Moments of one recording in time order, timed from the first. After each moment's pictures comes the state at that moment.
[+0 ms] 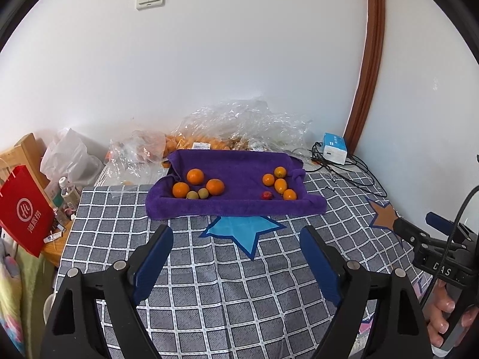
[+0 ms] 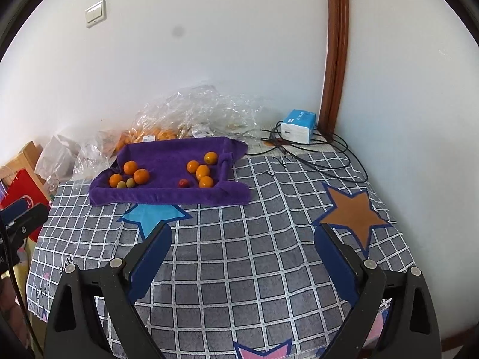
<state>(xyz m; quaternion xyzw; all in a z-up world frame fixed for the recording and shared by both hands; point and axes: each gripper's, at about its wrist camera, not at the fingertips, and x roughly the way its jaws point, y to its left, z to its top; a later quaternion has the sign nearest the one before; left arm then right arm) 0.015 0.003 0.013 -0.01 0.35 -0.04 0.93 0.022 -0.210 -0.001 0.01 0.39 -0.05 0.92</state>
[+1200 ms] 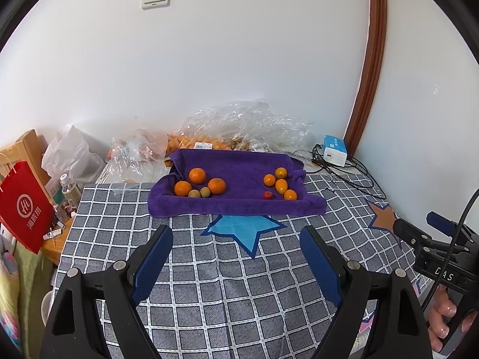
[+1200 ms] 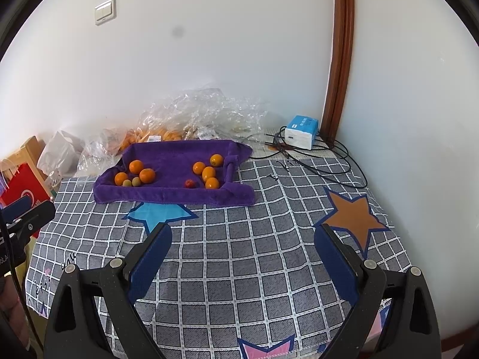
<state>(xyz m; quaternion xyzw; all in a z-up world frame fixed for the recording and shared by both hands) 0.009 0.008 0.014 -0.02 0.35 -0.04 0.93 0.015 -0.198 0.006 0.01 0.38 -0.04 0.92</state>
